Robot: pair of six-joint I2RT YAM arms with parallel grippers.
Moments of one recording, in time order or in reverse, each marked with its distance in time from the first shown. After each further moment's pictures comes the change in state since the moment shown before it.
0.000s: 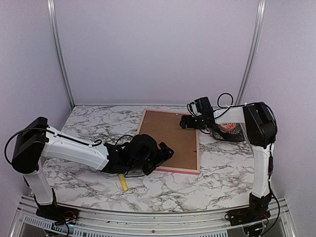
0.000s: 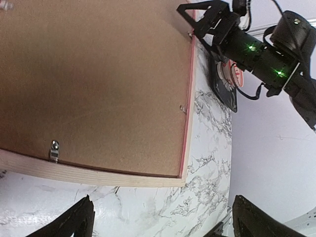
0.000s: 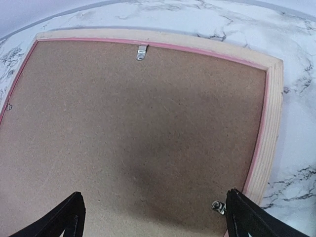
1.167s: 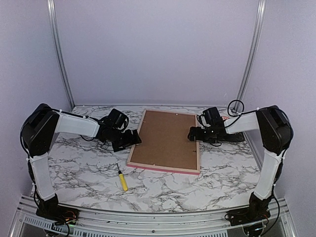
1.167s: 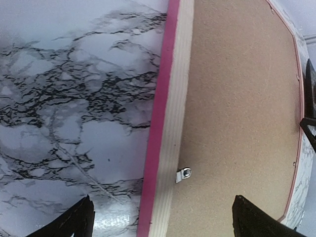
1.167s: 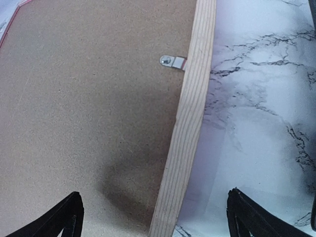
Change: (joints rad) left arm 0.532 0.128 0.111 -0.306 0.362 0.592; right arm -0.006 -0.230 -0.357 0.001 0.010 0.113
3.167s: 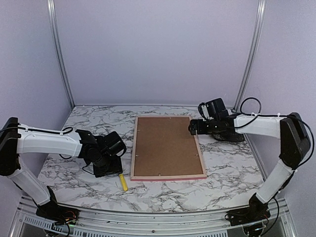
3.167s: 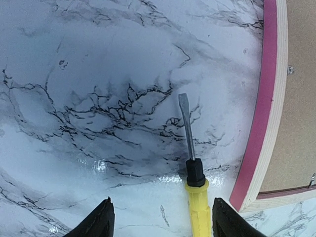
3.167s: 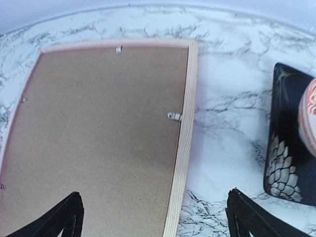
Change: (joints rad) left arm -0.307 -0.393 -0.254 -0.523 -0.307 -0.340; right arm 0.103 -0.250 -0.042 -0.082 0.129 -0.105
